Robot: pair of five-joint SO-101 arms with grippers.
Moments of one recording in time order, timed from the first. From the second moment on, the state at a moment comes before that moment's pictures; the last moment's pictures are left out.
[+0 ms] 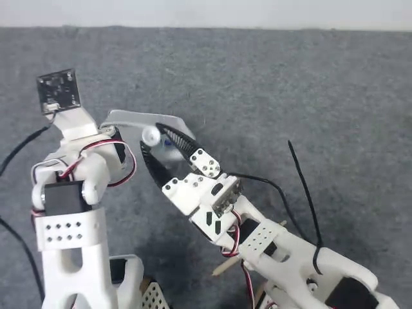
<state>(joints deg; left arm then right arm) -12.1 -50.2 38.5 68.9 14.1 -51.3 -28.0 76.3 -55.4 4.0</state>
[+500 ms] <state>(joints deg) -12.2 -50.2 38.5 68.9 14.1 -51.3 -27.9 78.2 -55.4 3.6</state>
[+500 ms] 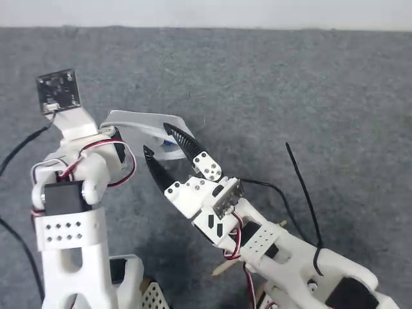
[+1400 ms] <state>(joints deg) -14.6 -50.2 38.5 68.9 14.1 -51.1 -42.4 78.1 -26.5 -2.7</state>
